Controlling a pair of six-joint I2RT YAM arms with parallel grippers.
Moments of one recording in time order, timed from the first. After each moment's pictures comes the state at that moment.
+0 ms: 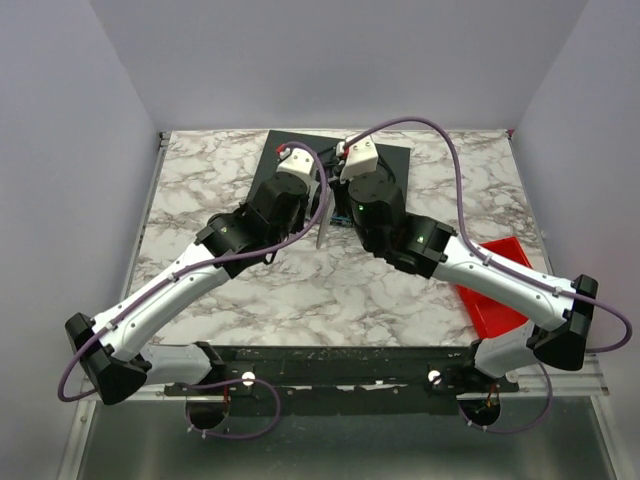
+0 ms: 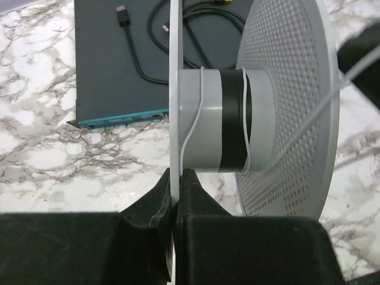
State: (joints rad) left arm -0.82 1.23 1.32 -0.60 -0.49 -0.24; right arm 1.06 1.43 1.43 -0.21 0.73 0.10
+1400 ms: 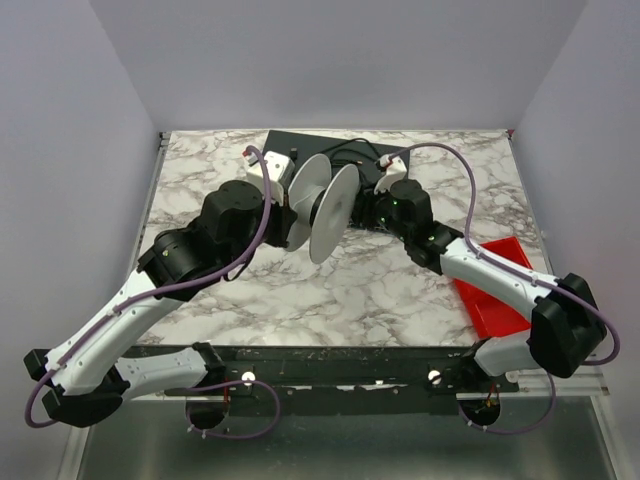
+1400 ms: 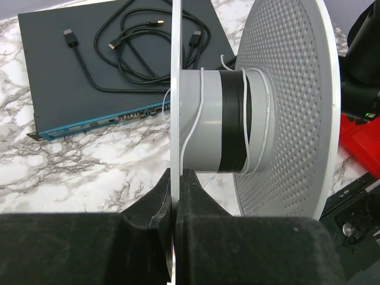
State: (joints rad) left arm -0.89 1.03 1.39 -0.75 -0.28 -0.27; right arm 0.67 1.39 0.96 0.14 0.07 0.32
